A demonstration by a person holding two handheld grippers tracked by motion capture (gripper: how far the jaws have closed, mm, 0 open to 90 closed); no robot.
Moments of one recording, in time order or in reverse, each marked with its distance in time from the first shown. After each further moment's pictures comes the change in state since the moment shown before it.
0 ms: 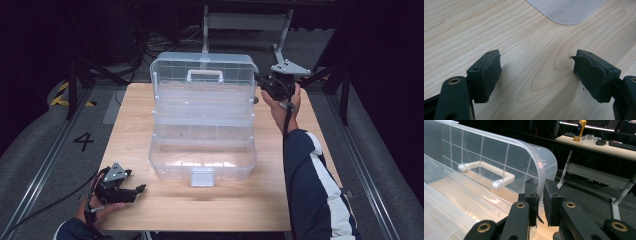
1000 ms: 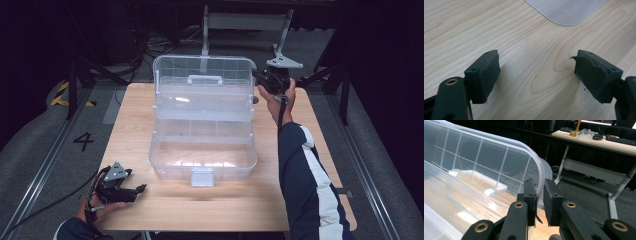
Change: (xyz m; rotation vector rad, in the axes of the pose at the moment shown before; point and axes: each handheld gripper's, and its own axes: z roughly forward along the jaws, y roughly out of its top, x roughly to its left) left arm 0.002 0.002 0.002 0.003 -0.008 0.022; right arm -0.011 -0.002 0.031 0.032 -0.027 0.021
